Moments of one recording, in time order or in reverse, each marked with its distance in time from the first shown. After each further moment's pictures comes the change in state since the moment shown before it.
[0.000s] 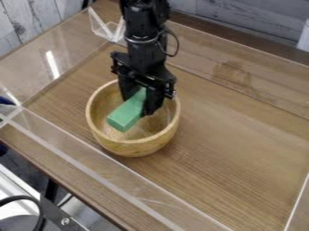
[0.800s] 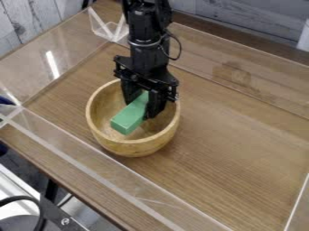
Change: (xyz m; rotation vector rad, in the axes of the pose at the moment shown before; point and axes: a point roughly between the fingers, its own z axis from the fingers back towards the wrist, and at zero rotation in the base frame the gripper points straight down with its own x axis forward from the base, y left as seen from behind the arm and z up) arm 0.000 -0.004 -0.004 -0.017 0.023 0.003
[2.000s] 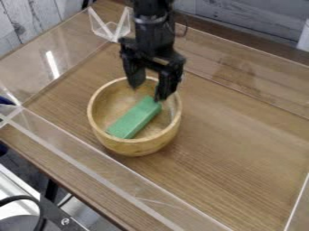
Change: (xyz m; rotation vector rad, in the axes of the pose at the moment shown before) arm 0.012 -0.005 0.035 -0.021 -0.049 0.007
